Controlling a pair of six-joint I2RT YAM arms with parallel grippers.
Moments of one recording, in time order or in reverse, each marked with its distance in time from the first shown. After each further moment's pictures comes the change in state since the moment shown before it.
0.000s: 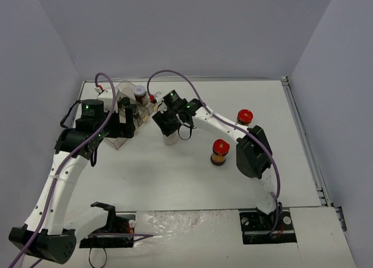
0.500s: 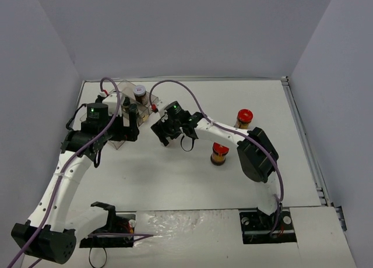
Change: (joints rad) left arm -0.001 -0.001 -0.076 0.059 0.039 -0.016; right arm 0.027 -0.076 -0.250 0.283 0.005 0.004
